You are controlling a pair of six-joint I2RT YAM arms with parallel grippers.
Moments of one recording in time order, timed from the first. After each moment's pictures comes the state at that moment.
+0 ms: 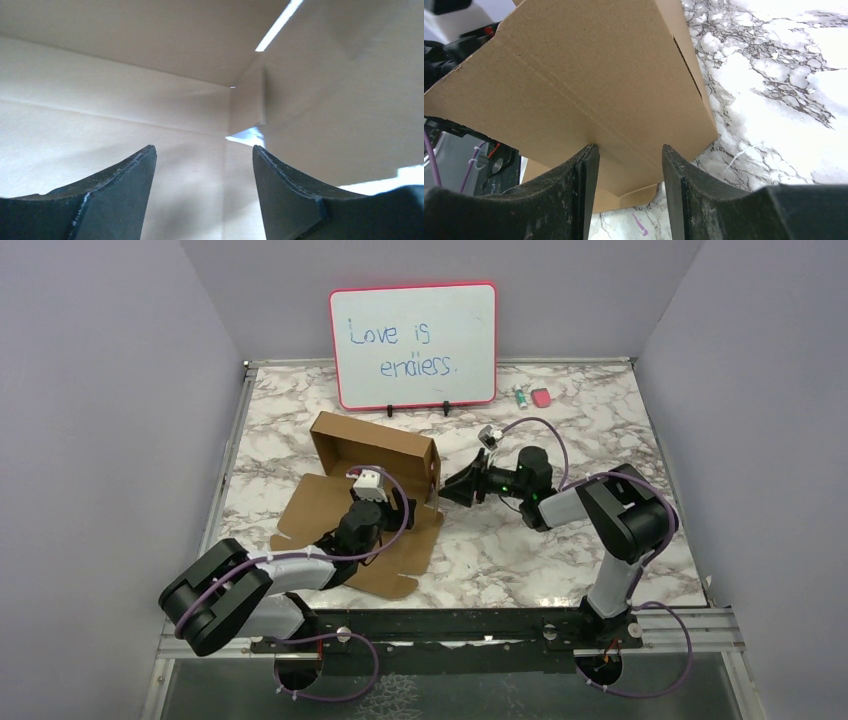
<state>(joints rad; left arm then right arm) -0.79 1.29 0.27 0.74 -0.36 -0.48 0.46 1.81 0.61 1.09 -0.81 0.42</state>
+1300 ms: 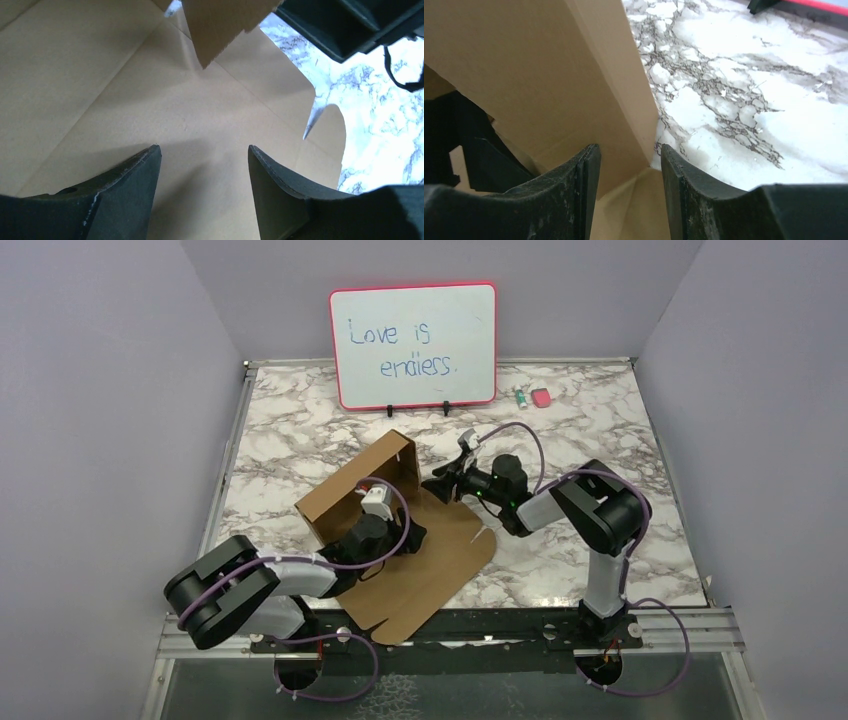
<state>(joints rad) -0.85 1.34 0.21 0.69 -0.21 -0.70 0.61 1.91 0.68 1.16 -0.45 0.22</state>
